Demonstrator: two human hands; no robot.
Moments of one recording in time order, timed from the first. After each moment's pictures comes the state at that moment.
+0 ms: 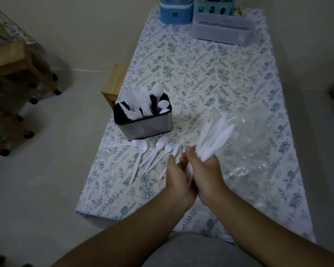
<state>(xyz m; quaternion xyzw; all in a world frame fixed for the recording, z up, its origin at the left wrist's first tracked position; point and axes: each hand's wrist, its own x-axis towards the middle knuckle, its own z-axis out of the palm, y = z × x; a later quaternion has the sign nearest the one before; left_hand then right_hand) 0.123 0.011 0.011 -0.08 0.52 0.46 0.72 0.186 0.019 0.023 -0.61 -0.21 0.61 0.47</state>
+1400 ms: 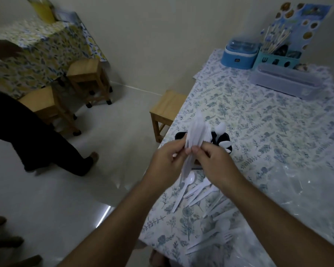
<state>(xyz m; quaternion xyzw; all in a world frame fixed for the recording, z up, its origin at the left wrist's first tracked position) -0.074 0.059 0.078 0.60 0.58 0.45 0.30 0.078 0.101 0.094 -0.51 -0.64 0.52 0.24</state>
